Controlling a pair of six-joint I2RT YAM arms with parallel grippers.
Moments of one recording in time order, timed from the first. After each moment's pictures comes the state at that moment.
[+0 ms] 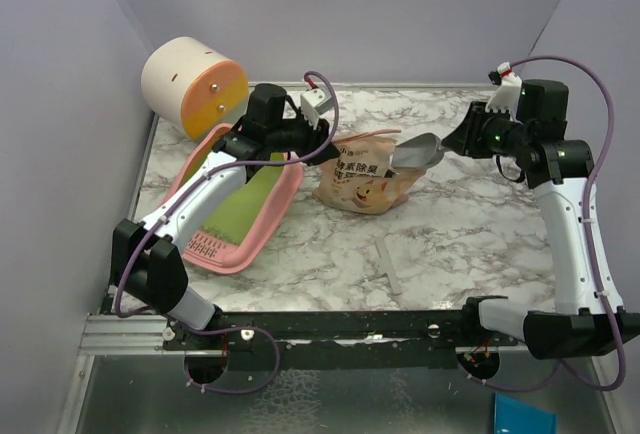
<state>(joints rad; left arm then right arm) -0.48 1.55 1.37 -0.33 0.66 0.07 0.04 1.22 1.49 -0.87 -0.38 0.14</state>
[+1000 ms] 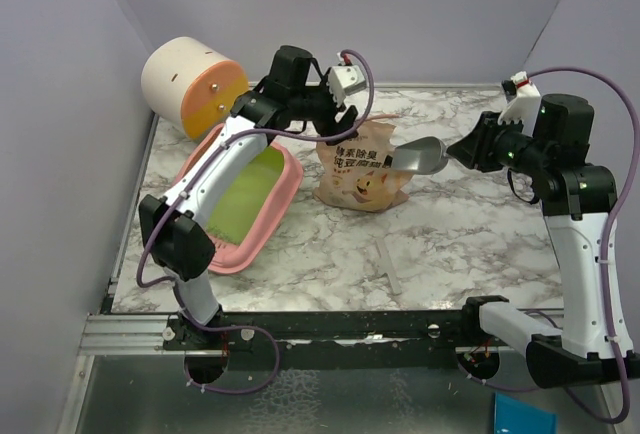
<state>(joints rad) -0.54 1.75 1.84 -0.59 0.59 0.38 0.05 1.06 1.49 -0.93 -0.41 0.14</state>
